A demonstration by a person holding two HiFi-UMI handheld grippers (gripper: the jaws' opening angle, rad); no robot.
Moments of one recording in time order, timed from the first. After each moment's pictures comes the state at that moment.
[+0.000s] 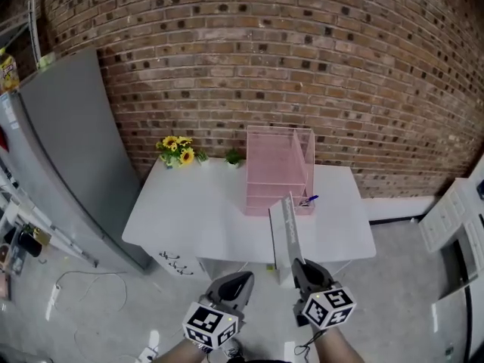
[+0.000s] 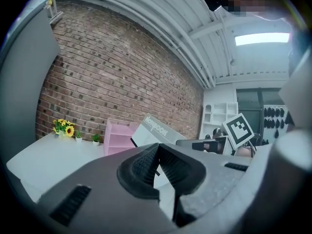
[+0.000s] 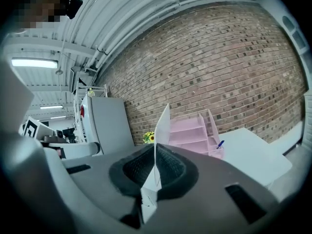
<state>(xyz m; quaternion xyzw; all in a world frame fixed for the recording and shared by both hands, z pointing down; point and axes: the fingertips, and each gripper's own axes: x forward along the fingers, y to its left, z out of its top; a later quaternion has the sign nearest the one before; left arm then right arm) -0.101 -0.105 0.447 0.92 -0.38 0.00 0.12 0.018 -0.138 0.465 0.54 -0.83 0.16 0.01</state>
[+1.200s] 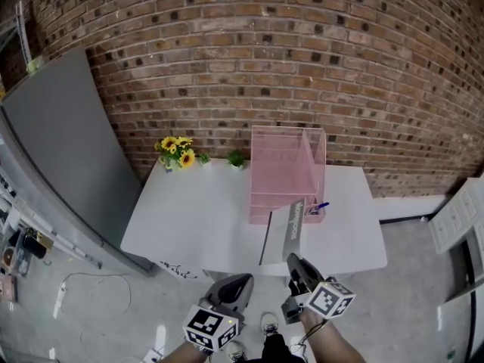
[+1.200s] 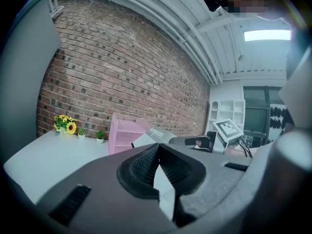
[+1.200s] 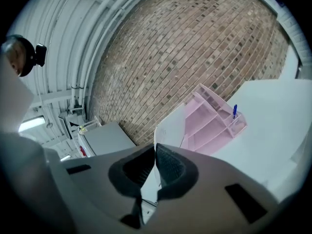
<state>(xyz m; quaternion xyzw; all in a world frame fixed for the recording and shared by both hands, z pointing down) -0.102 -0.178 0.469 0.91 -0.39 0.02 0.13 0.012 -0.234 0.499 0.48 -0.79 0.34 -0.16</state>
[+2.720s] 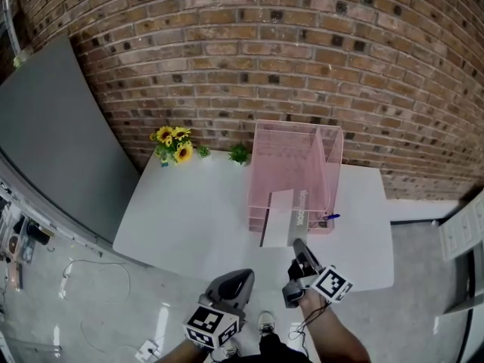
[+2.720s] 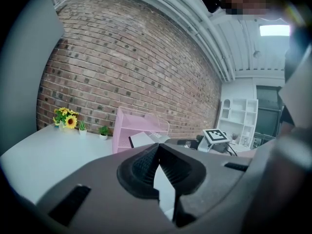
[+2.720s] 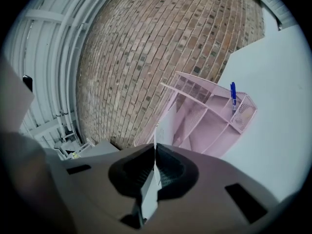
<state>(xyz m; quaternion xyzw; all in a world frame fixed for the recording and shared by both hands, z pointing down) -0.077 -0.278 0.497 0.89 -0.43 0.04 0.17 0.046 -0.371 0.554 0.43 -0.74 0.45 -0.27</state>
